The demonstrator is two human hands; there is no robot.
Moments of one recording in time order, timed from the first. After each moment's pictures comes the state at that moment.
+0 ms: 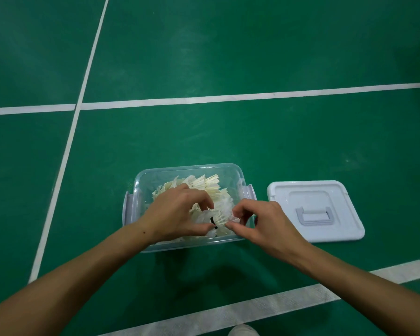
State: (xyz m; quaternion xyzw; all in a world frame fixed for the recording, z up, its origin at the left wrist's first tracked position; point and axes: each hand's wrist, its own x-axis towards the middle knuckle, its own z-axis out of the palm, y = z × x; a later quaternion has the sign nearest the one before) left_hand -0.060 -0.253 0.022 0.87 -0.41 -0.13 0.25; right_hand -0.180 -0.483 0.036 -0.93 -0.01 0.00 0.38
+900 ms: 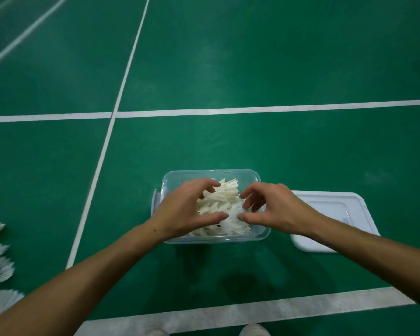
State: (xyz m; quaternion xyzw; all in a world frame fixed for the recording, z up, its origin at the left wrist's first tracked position) left_hand -0.076 -0.224 0.052 0.88 -0.34 -0.09 0.32; right_hand -0.144 -0.475 0.093 -0.94 -0.02 0.13 0.32
